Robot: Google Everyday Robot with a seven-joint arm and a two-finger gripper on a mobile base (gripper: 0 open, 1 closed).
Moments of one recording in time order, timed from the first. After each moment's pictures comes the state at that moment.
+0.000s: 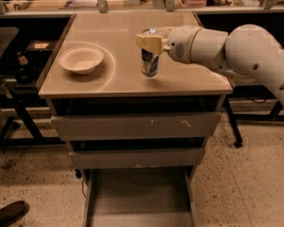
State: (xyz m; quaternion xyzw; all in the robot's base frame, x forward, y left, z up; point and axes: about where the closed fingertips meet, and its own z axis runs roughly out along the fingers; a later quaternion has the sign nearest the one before) arm 0.659 -0.032 0.962 -0.30 0.68 0.31 0.59
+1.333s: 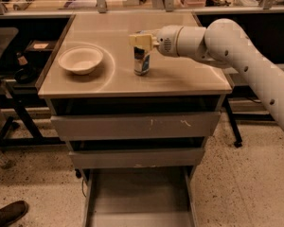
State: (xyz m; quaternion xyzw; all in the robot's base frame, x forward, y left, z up) arm 0.731 -0.007 0.919 -0.30 0.71 0.34 0.54
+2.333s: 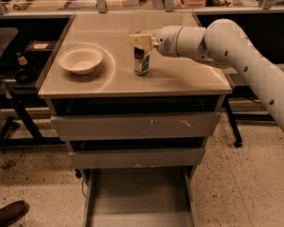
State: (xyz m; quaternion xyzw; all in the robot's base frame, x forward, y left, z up) arm 0.731 -0.006 0.919 -0.30 0.71 0.34 0.54
